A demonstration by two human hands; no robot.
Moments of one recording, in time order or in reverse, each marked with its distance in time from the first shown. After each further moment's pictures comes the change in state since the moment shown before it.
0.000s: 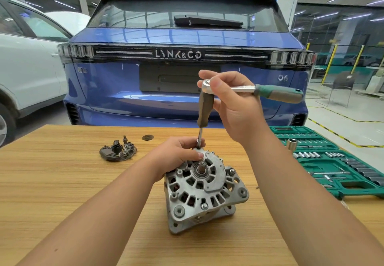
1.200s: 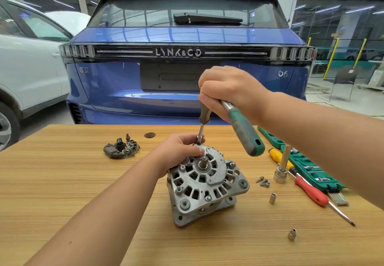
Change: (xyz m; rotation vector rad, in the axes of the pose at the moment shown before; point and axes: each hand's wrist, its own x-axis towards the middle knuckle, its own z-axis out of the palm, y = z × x) left_hand -0.002 -0.001 0.005 0.021 0.067 -0.014; right_hand 0.018 -0.044 -0.009 -1.384 -0.535 -0.774
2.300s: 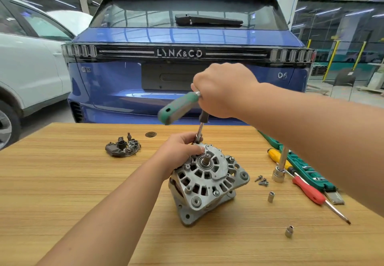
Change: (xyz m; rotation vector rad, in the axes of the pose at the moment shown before) left_hand -0.004 -0.005 0.009 -0.066 0.090 0.033; right_hand 0.042 -0.021 -0.004 -0.335 -0.489 0.462
